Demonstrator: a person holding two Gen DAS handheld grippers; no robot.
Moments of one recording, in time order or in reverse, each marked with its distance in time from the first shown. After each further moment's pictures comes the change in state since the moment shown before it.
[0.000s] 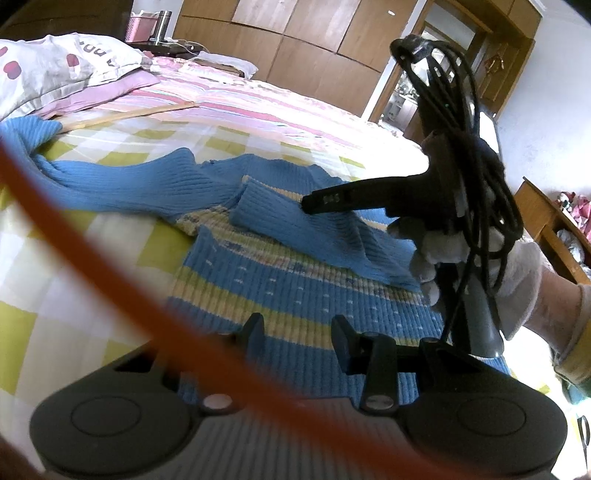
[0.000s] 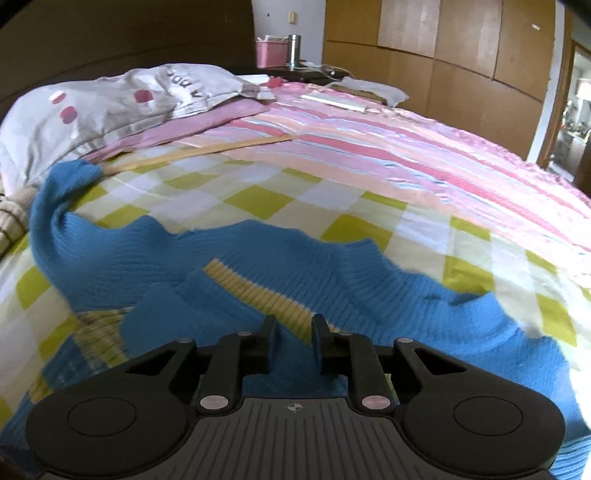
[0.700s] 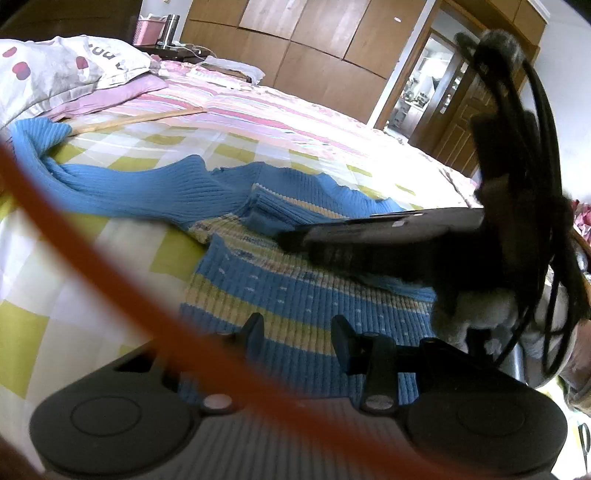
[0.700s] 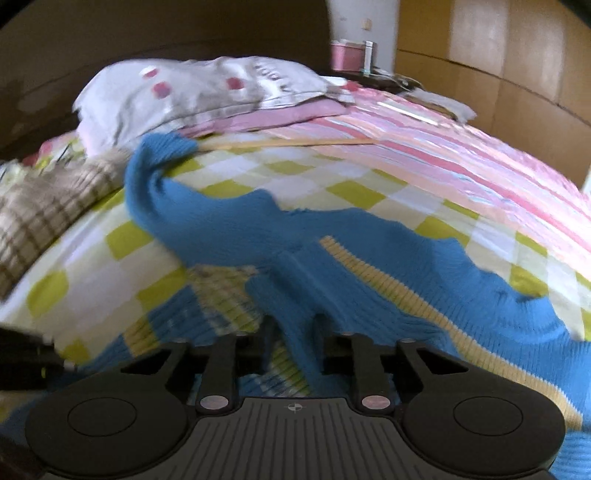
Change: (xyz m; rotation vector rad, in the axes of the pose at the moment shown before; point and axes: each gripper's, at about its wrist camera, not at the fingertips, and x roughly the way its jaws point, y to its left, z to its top) left arm -0.007 0.002 0.003 -0.012 -0.019 0.016; right arm -0.027 0.034 -0.014 -0.054 0.005 0.224
